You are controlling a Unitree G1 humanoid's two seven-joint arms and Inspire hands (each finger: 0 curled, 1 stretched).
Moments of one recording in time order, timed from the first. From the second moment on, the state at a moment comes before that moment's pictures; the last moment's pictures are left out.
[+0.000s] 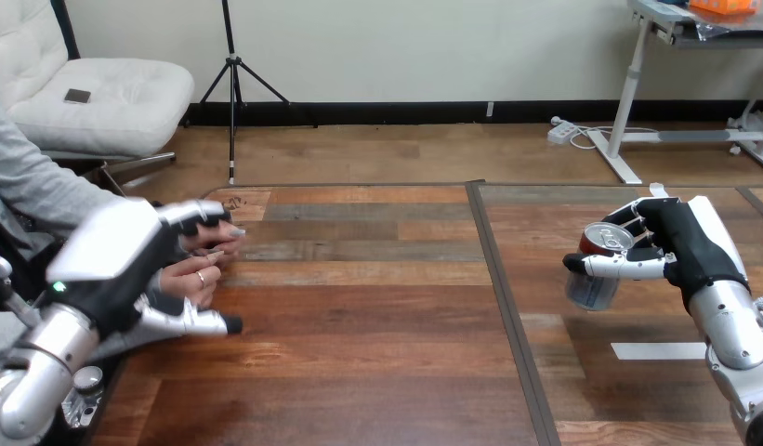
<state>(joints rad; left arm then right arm) -0.30 0.67 -0.07 0.71 0.67 -0.64 0.10 -0.65 -0.47 -0.01 1.26 -0.25 -0.42 -0.07</state>
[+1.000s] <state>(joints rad) -0.38 0.72 -0.15 0.80 0.67 -0.57 -0.01 -0.65 -0.47 -0.01 1.26 -0.25 -0.42 -0.07</state>
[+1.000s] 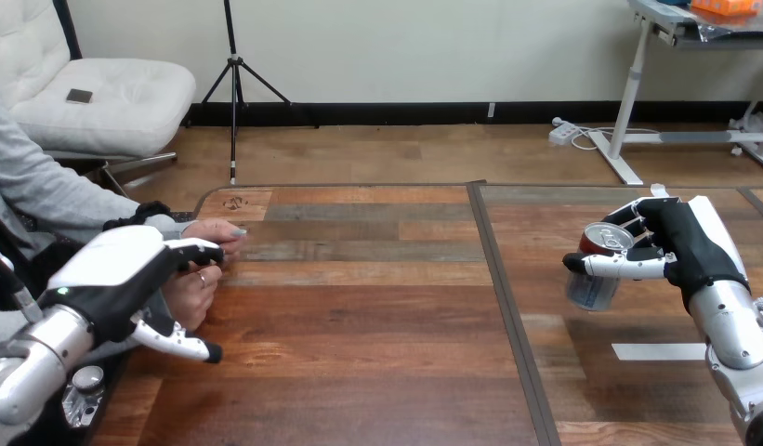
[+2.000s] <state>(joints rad) -0.41 0.74 -0.26 0.92 0.80 -0.47 0.22 -0.65 -0.47 -0.01 1.26 -0.25 -0.42 -0.07</state>
